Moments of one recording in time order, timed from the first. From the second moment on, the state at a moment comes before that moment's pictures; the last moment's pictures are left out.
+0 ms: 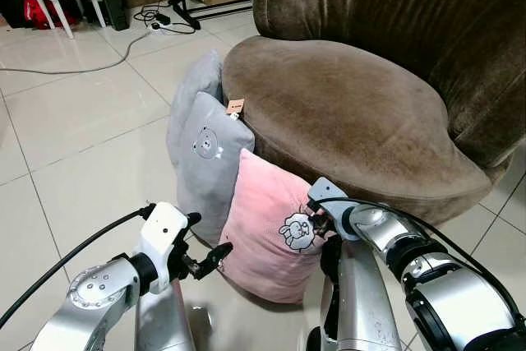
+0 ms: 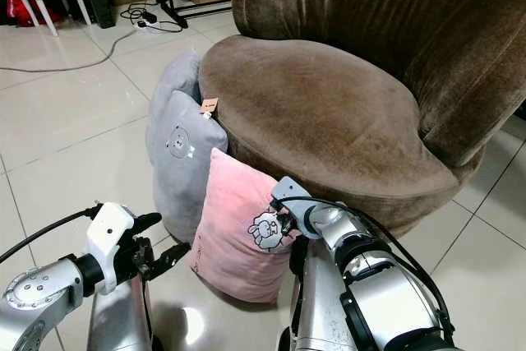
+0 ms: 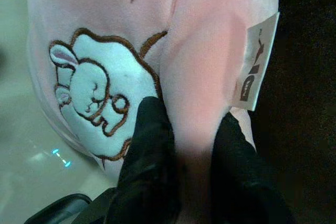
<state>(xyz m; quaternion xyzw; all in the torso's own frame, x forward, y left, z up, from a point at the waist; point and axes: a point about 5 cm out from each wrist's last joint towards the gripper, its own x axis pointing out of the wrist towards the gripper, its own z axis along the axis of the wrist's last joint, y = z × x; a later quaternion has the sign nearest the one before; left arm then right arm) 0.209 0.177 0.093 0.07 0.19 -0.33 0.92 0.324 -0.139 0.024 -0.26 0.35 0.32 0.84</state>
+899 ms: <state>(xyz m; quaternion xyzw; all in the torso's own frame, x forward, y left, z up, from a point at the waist) 0.214 0.173 0.094 0.07 0.18 -0.33 0.92 0.319 -0.147 0.025 -0.23 0.33 0.32 0.86</state>
